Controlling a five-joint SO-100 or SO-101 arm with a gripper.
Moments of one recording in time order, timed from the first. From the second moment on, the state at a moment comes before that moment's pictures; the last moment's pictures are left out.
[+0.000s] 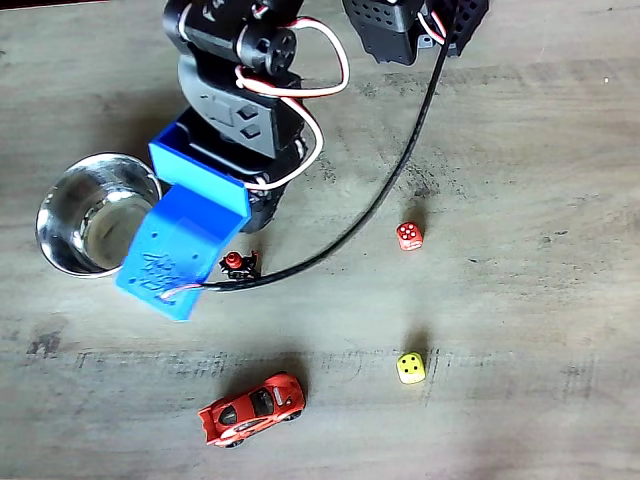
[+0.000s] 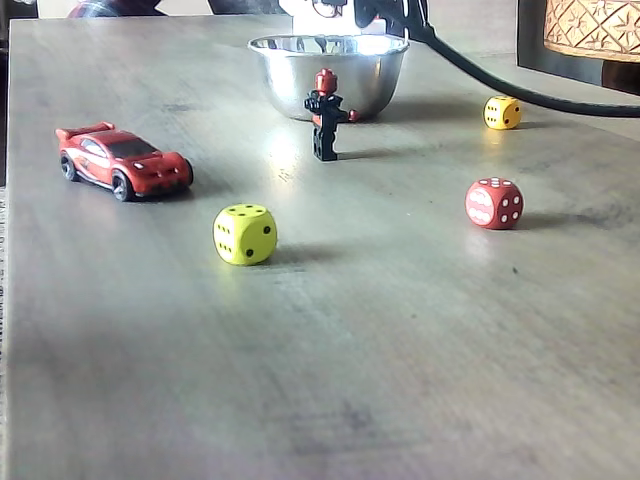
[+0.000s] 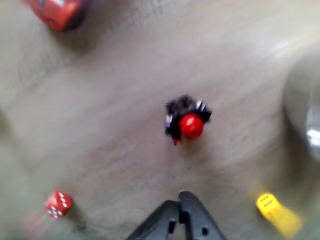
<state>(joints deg) 21.8 105.3 105.8 56.4 -81.6</state>
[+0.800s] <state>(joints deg) 25.4 94.0 96.4 56.4 -42.3</state>
